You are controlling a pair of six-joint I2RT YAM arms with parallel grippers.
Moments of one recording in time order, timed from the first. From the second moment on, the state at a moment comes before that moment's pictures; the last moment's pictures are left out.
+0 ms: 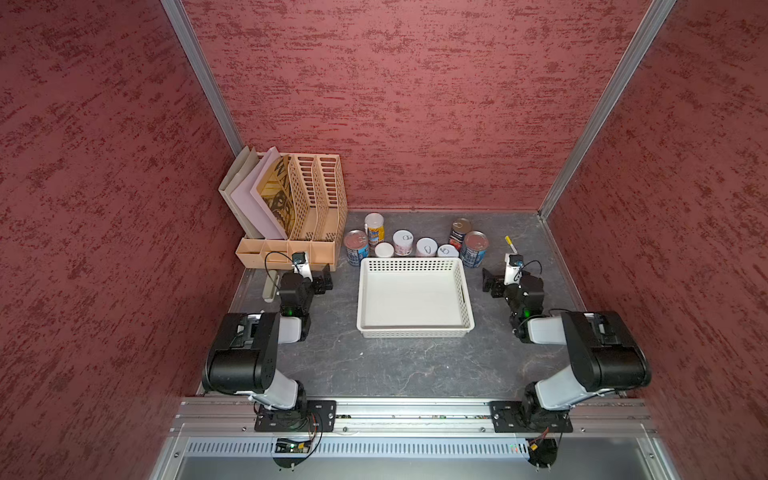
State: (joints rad) left arm 0.03 1.53 0.37 0.88 0.02 -0.09; right arm 0.00 1.56 0.37 0.91 -0.09 0.02
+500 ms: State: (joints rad) left arm 0.03 1.53 0.37 0.88 0.02 -0.09; right arm 0.00 1.56 0.37 0.91 -0.09 0.02
